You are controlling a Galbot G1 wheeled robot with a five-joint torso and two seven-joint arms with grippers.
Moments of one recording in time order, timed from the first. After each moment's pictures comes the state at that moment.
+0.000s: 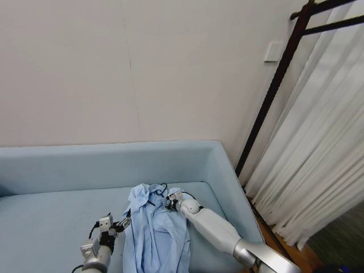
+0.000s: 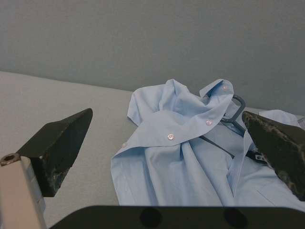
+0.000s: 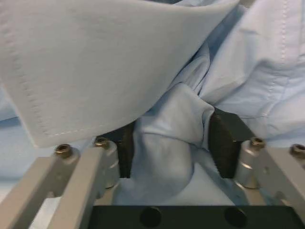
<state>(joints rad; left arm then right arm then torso) 1.66 -1.15 -0.51 -2.19 -0.56 0.18 -0.36 -0.47 1.34 -0.43 1.07 0.67 -0.54 0.03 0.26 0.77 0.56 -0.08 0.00</state>
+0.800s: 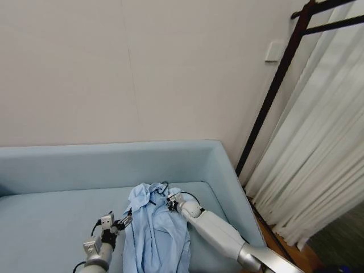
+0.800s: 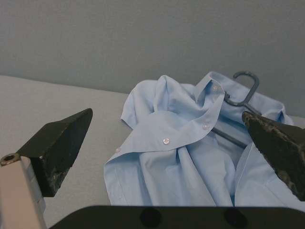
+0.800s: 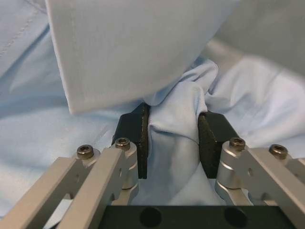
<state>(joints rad) 1.63 -1.14 -0.50 -2.17 -0.56 0.18 -0.35 -0.52 1.26 -0.42 1.24 0.44 -0.44 0.05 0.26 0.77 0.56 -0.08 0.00</state>
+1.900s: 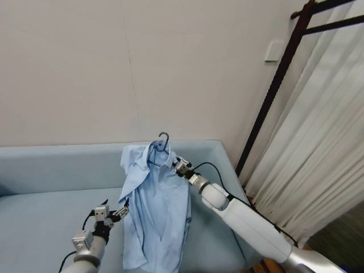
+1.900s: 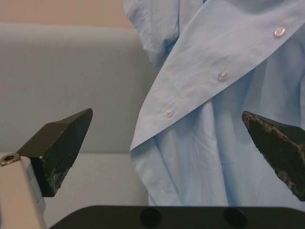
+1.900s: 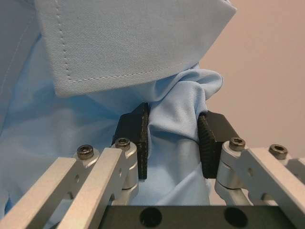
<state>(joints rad) 1.67 -0.99 -0.64 -2.35 -0.60 0.18 -0.35 -0.43 0.94 -0.25 1.81 0.06 -0.17 0.05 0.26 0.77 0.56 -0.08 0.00</state>
